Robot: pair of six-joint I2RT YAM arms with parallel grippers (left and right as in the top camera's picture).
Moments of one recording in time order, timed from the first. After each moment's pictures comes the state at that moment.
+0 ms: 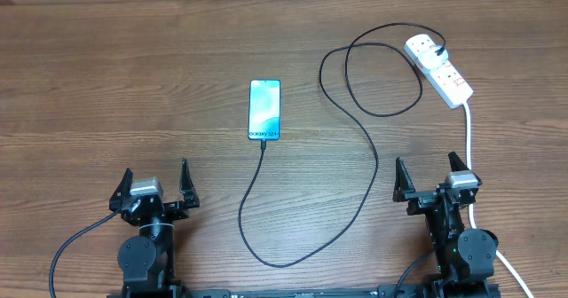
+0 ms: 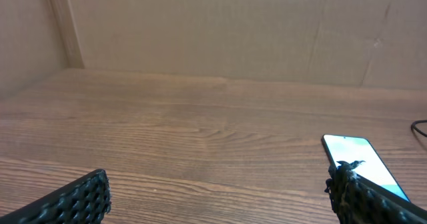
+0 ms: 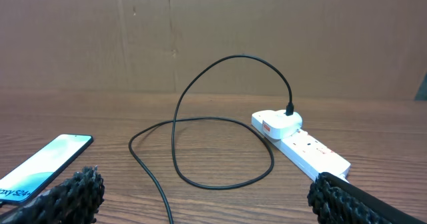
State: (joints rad) left arm 0.04 0.01 0.01 -0.07 -0.10 -0.04; right arm 0.07 0.01 0.02 -0.04 -0.04 0.01
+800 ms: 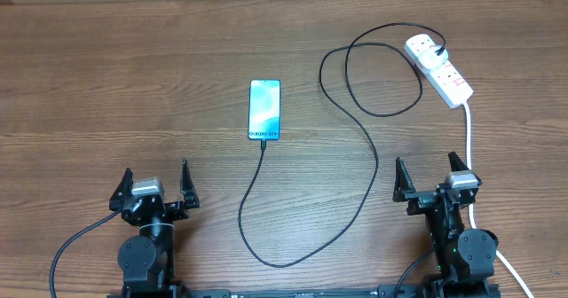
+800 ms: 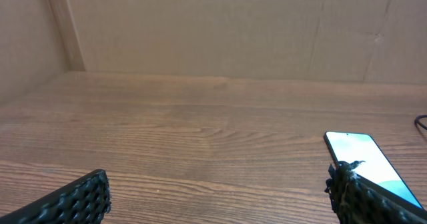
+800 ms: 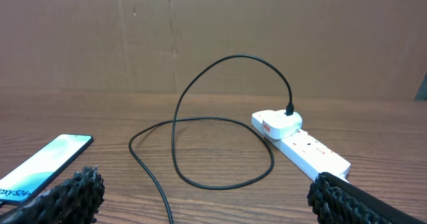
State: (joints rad) left arm 0.04 0.01 0.01 -0.07 -0.10 -0.02; right arm 0.07 0.01 0.02 -0.04 -0.04 0.01
